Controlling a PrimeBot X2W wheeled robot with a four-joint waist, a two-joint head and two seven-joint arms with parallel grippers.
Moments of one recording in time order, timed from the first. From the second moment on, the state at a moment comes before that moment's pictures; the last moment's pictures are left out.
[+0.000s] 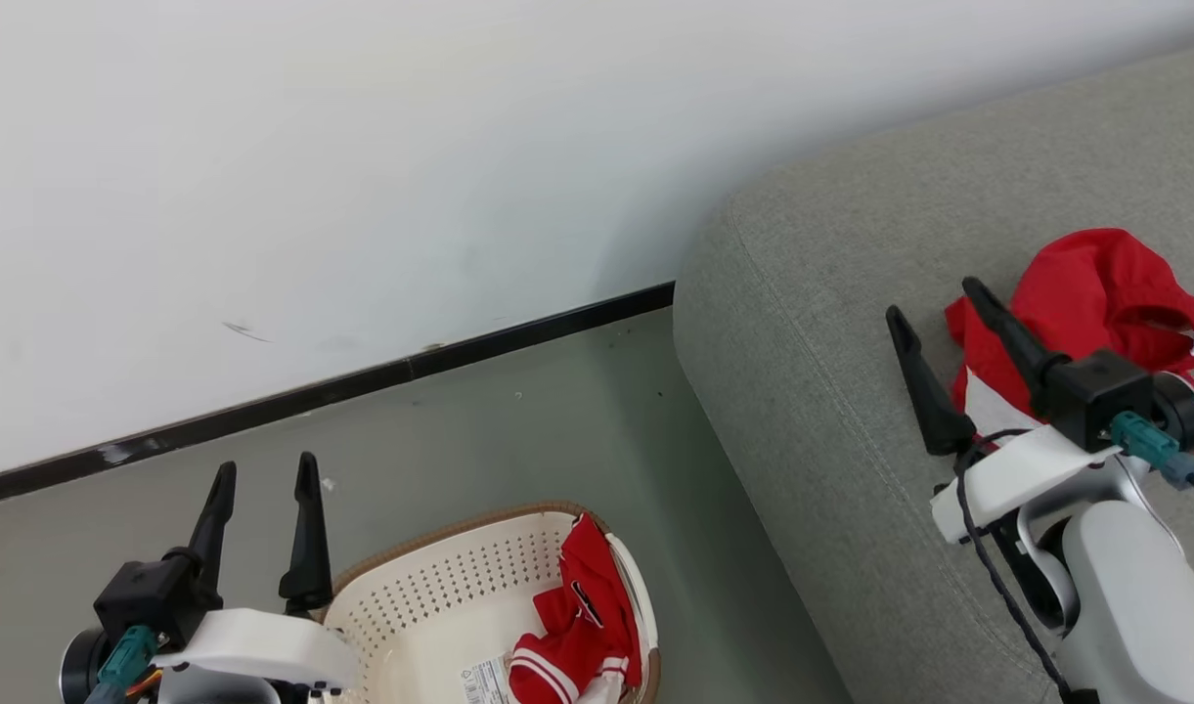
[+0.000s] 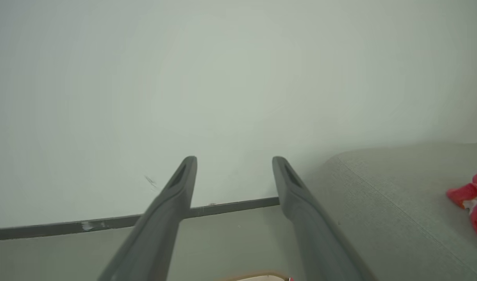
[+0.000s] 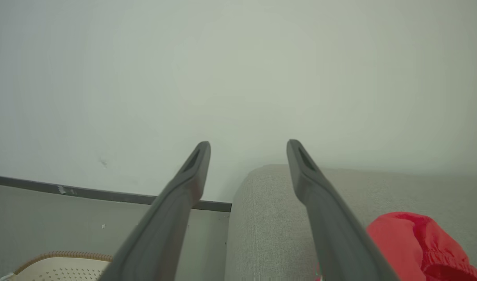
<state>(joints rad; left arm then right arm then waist) -0.09 0.17 -0.23 0.07 -0.52 0.23 -0.24 -0.35 -0.16 0.12 0.24 0.03 0.13 -0.25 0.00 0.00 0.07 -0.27</state>
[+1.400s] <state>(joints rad) 0.05 0.18 -0.20 0.07 -0.48 0.26 -0.25 0.00 -0.05 0.02 0.11 -0.01 0.13 -0.25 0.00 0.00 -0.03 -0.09</state>
